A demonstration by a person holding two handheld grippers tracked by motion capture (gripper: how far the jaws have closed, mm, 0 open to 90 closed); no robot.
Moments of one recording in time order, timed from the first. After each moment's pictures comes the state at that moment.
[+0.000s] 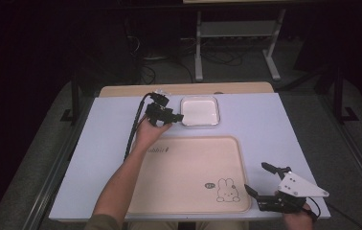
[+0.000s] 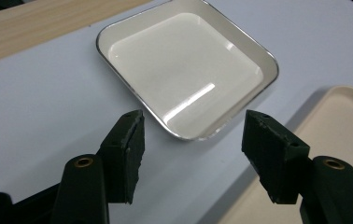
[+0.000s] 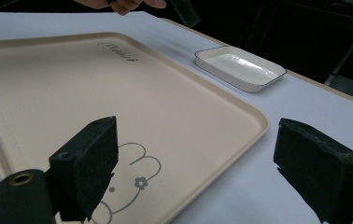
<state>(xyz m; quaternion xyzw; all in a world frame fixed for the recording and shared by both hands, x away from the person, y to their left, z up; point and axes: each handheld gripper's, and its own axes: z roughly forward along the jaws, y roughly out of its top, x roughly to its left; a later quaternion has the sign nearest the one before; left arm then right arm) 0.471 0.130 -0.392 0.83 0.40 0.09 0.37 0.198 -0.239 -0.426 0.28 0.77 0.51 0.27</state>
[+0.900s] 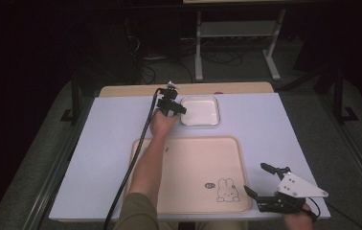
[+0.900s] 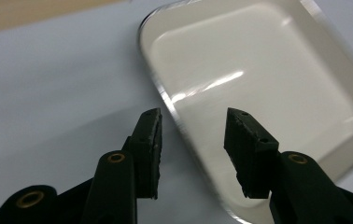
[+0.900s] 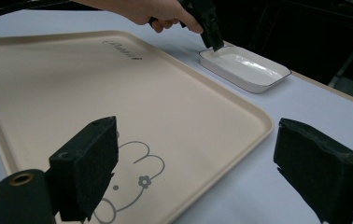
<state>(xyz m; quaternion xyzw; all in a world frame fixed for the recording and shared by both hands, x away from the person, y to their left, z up) 0.529 0.103 -0.431 0.80 0.52 0.07 0.29 0.197 -0.238 -0.426 0.28 0.77 0.51 0.26</state>
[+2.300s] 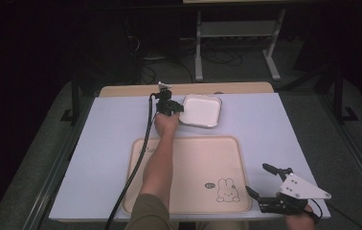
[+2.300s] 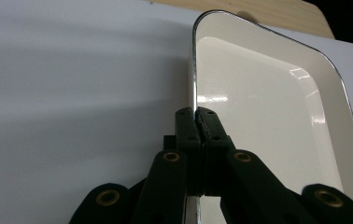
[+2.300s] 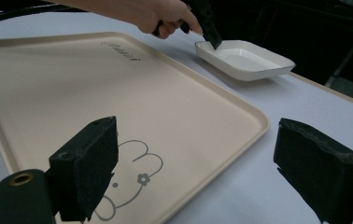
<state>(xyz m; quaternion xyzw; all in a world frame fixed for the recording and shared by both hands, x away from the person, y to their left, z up) 0.525 0.112 -0.433 0.69 0.62 0.01 0.39 0.194 -0.242 -0.425 0.28 0.77 0.51 0.27</state>
